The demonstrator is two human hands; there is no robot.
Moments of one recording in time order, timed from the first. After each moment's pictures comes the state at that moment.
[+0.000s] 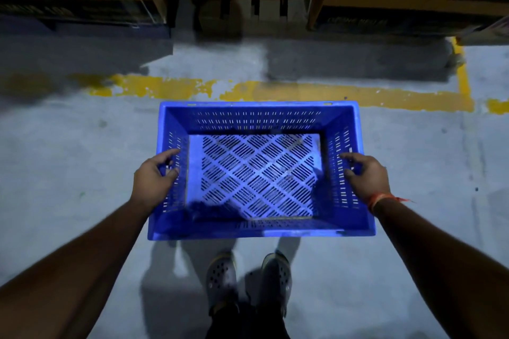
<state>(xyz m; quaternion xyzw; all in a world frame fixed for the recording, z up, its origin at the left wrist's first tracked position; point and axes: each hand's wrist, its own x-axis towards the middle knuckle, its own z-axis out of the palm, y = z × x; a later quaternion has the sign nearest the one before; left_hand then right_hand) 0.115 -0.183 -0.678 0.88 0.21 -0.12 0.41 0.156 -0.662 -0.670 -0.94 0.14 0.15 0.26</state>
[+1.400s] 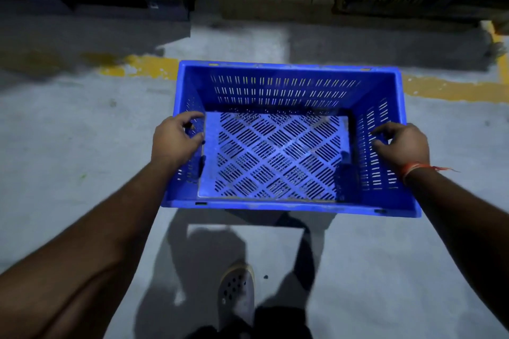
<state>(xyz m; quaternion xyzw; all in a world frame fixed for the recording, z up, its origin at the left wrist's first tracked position) 0.114 -0.184 -0.740 0.94 0.12 -0.02 0.31 0.154 -0.651 -0.733 -0.98 0.10 0.07 0.16</state>
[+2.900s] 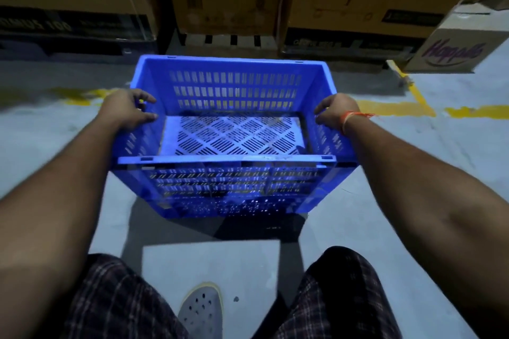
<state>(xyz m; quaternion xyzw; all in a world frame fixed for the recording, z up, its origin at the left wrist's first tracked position) 0.111 -0.167 -0.754 0.95 0.10 0.01 0.29 0.122 -0.639 -0.722 -0.97 0.10 0.05 0.22</state>
